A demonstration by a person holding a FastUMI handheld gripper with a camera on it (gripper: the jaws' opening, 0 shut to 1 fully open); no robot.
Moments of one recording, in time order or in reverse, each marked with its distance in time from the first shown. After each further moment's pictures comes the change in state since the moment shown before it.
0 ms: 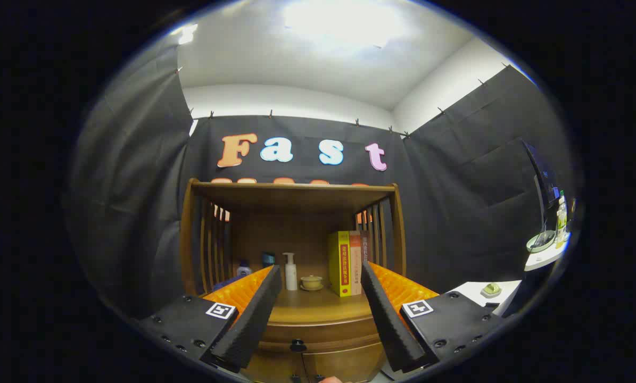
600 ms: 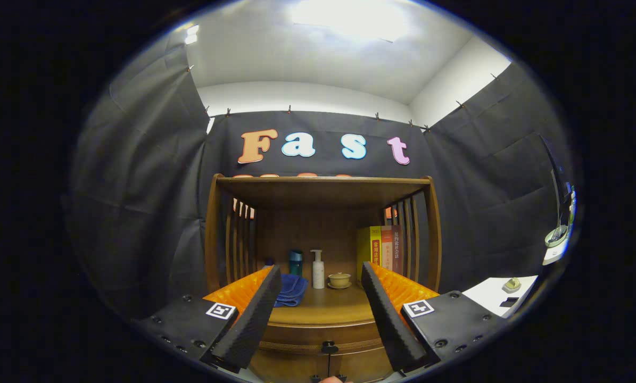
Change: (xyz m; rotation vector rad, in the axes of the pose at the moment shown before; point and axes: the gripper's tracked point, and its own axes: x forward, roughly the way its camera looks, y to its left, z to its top) arm 0.013 0.057 -0.026 0.016 0.084 0.076
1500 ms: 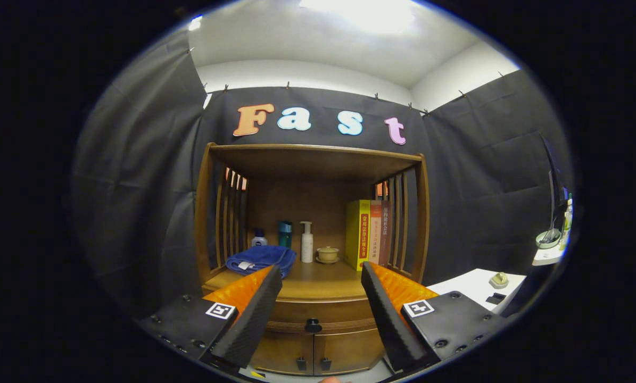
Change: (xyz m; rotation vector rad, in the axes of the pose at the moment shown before) arm -0.020 -0.025 -0.034 -0.040 0.146 -0.015
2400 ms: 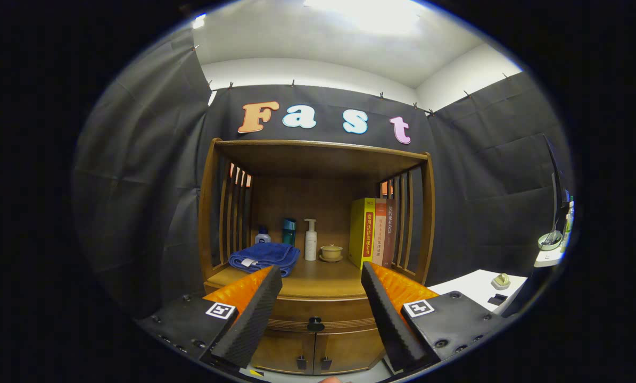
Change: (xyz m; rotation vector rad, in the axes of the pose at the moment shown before) arm -0.001 0.004 -0.003 -0.021 0.009 0.014
